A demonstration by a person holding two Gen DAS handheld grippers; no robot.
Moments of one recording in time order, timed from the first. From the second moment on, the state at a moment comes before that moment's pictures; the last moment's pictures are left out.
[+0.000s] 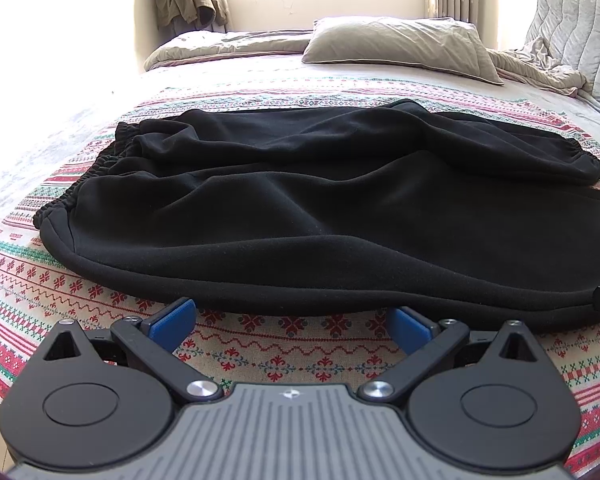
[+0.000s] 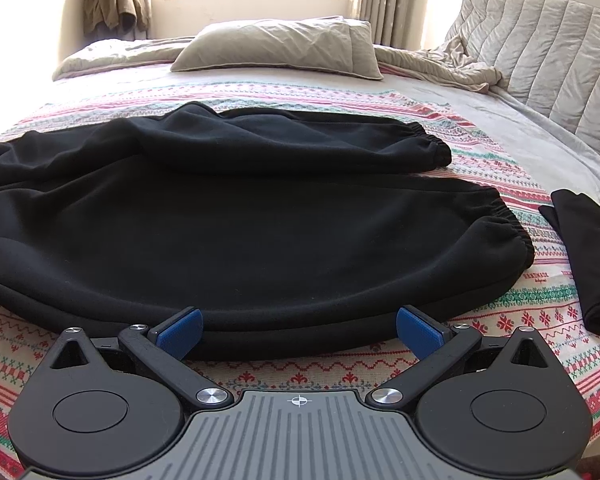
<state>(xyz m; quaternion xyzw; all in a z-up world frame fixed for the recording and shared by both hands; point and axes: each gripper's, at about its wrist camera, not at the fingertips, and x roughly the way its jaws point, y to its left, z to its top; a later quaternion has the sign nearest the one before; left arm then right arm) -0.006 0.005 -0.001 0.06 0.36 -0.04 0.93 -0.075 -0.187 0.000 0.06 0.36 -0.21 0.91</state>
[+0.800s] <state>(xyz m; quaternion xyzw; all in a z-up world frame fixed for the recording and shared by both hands) -0.007 0.010 -0.001 0.06 0.35 -0.05 0.93 -0.079 -0.197 -0.003 0.06 0.34 -0.22 0.91</state>
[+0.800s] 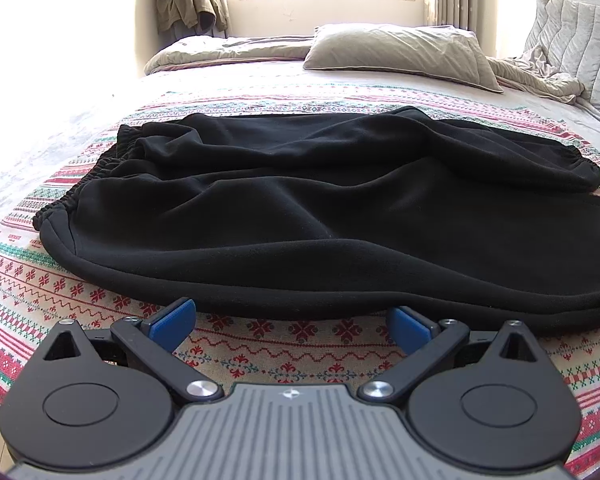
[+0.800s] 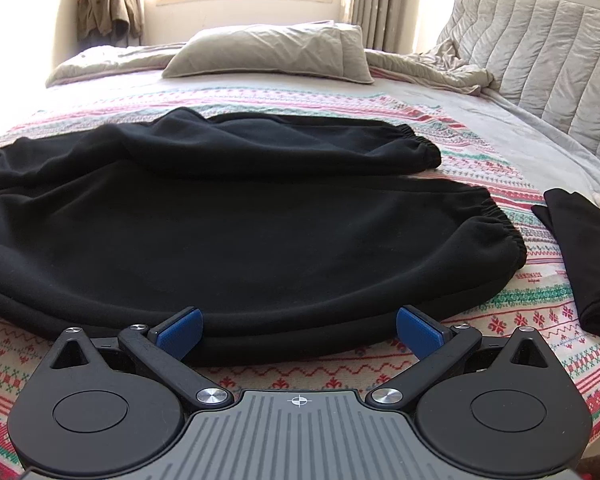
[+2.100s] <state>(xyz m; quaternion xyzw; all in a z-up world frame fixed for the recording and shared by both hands) 0.040 0.228 -0.014 -0.30 0.32 0.01 0.90 -0.129 -0.388 -0.030 0.36 0.26 -0.28 0.85</state>
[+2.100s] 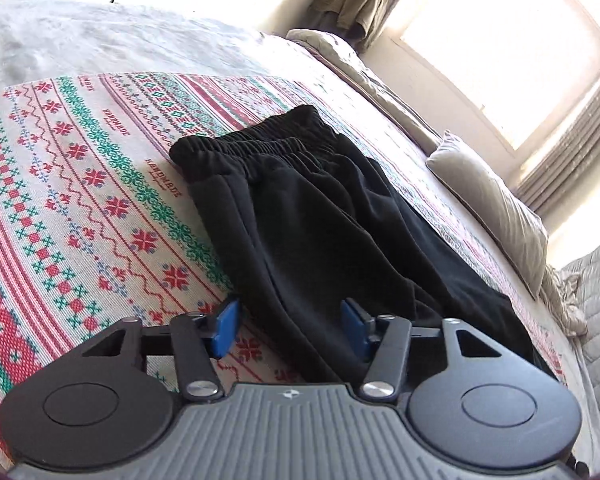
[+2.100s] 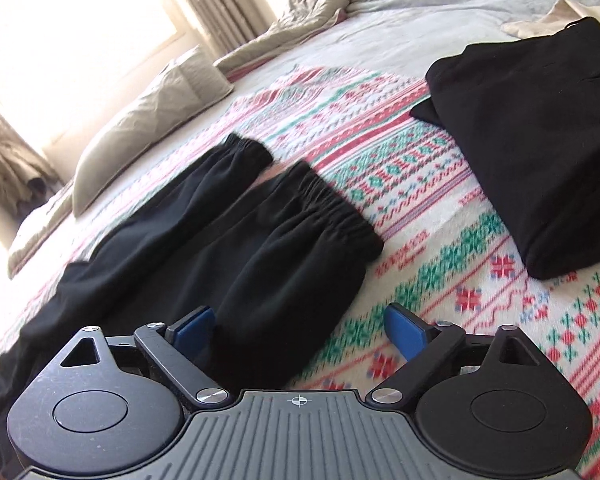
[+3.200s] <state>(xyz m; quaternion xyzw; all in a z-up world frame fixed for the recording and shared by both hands) -0.008 0.234 -0.009 -0.15 0.37 0.04 0.91 -0.175 -0.383 -0.029 0.24 0.32 -0.40 0.82</state>
